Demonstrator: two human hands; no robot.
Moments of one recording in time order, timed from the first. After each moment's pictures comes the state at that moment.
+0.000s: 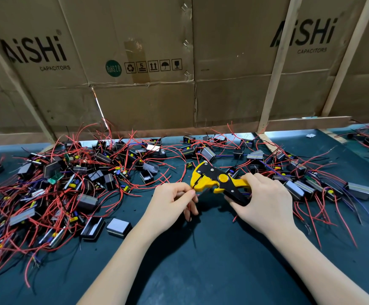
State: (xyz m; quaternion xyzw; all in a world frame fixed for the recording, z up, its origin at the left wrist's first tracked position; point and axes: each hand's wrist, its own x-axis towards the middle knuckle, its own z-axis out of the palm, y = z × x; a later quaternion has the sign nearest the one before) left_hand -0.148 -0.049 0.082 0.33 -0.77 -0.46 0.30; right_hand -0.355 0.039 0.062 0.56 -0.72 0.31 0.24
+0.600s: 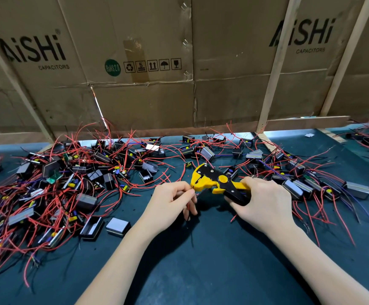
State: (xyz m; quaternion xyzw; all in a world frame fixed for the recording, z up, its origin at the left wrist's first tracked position) left_hand -0.147 -0.051 0.079 0.31 -0.78 -0.46 0.30; right_hand -0.356 0.040 0.065 0.56 -0.75 0.29 0.22
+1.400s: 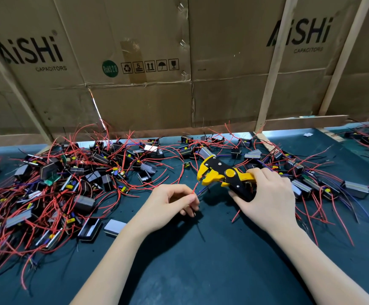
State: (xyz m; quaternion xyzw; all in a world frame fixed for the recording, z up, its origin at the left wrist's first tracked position) left_hand -0.141 -0.060 0.079 0.27 -0.78 -0.51 0.24; right_hand -0.372 0.036 0.056 0.52 -0.75 0.32 0.24
